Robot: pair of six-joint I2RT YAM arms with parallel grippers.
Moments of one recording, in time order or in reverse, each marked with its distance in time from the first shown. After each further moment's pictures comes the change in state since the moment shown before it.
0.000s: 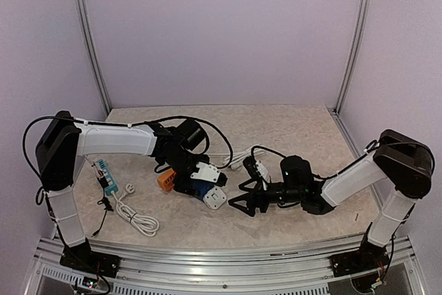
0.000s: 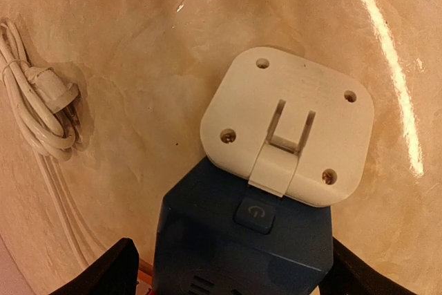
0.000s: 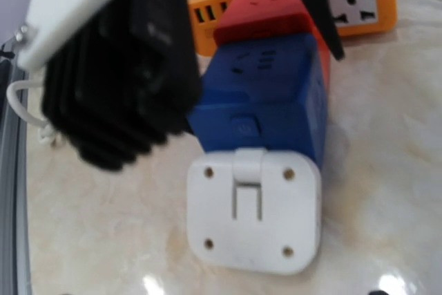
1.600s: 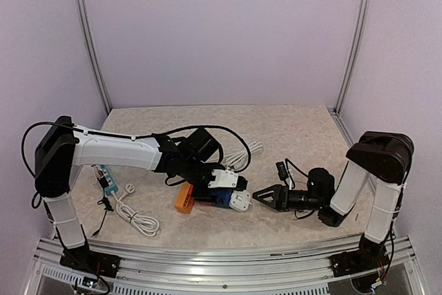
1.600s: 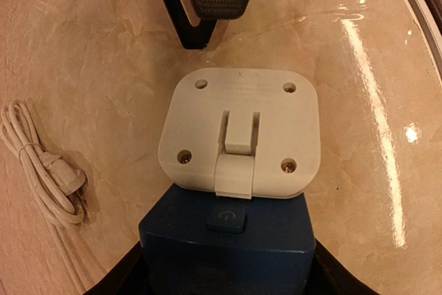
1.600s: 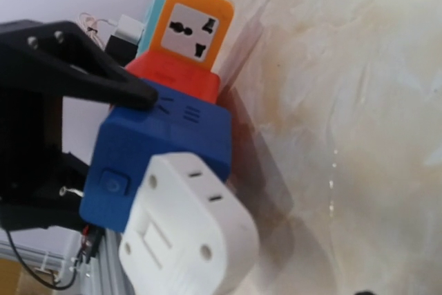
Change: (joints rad) left arm -0.148 -0.023 -0.042 0.180 0.074 -0.275; right arm -0.209 0.185 -0.276 0.581 -0.187 0.680
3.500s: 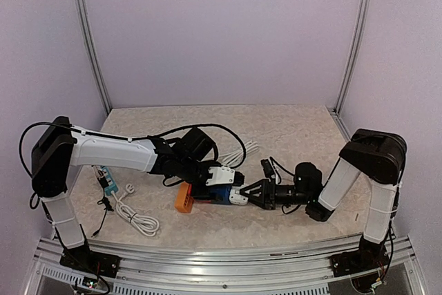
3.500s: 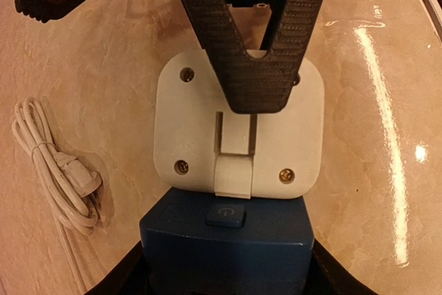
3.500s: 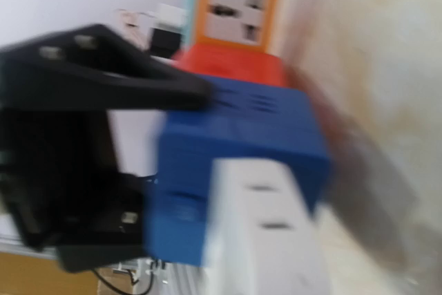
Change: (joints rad) left arm 0.025 -0.029 -0.069 0.112 -0.001 -0.039; right arm 0.081 0.062 0.161 -0.027 -0.051 0.254
